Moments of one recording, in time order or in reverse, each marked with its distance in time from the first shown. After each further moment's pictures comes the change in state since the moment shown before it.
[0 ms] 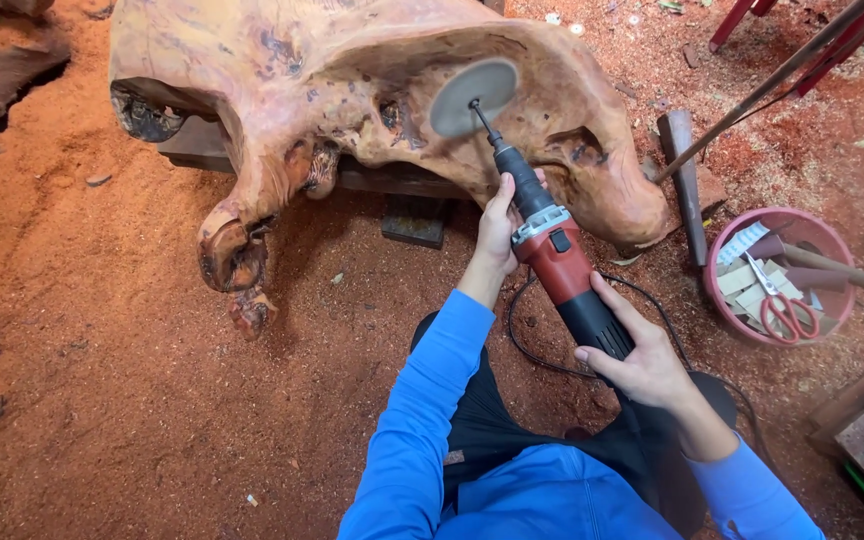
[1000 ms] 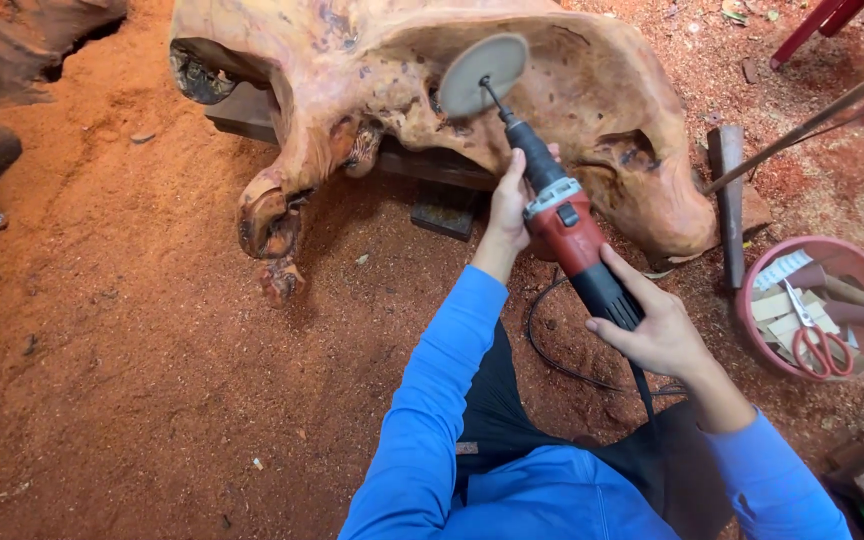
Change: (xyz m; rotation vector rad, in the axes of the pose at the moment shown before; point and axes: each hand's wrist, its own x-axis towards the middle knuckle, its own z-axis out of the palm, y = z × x) left_hand 0.037 0.025 -0.028 -0.077 -0.024 0.065; right_hand 0.049 -0.004 0.008 -0.201 -0.083 -0.116
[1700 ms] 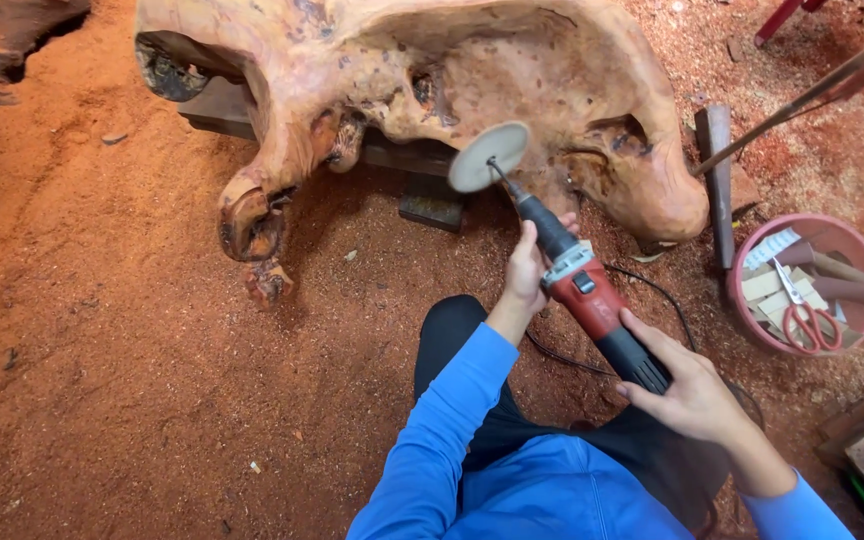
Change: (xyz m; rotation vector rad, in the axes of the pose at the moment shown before) left_hand -0.111 -0.040 0.003 0.059 0.048 -0.217; right_hand -0.082 0.030 -0.014 -0.108 -0.182 0.051
